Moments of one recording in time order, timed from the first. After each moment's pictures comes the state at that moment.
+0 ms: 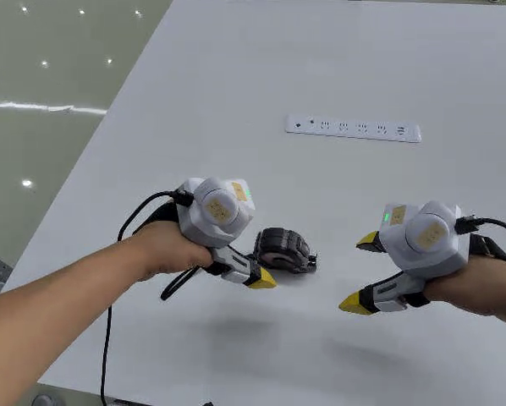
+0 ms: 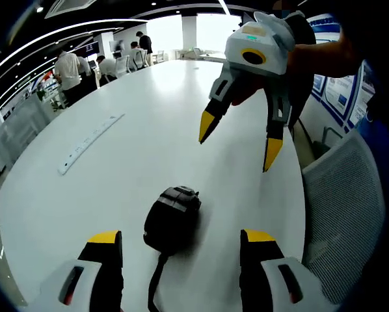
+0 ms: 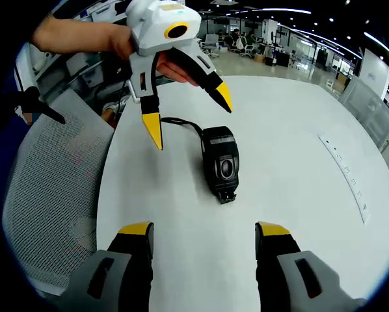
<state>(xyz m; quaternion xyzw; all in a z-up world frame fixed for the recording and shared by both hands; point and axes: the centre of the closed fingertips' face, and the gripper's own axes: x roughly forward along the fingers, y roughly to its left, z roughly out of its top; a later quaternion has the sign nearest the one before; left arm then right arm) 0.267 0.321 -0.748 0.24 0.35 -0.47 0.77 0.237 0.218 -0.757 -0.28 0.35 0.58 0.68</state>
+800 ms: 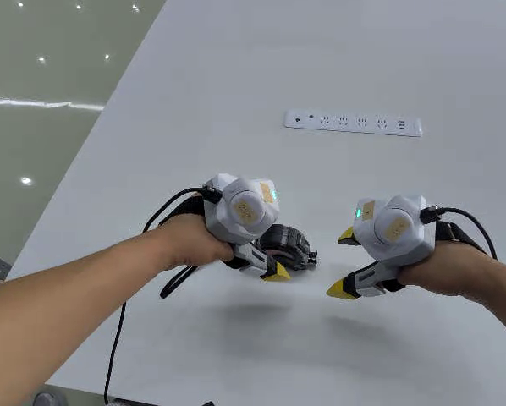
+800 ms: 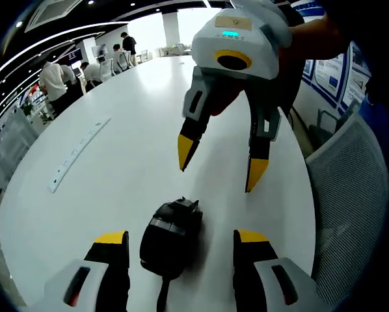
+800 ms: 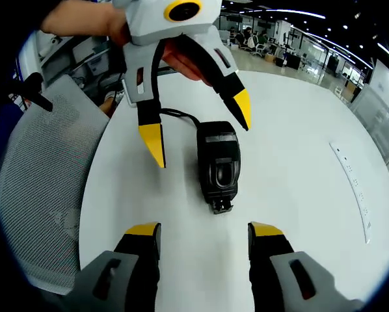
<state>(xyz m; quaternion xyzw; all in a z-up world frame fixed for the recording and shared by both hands) 0.277 0.295 -0.763 0.28 0.33 -0.50 0.75 0.254 0.238 -0.784 -0.31 0.35 0.59 0.66</state>
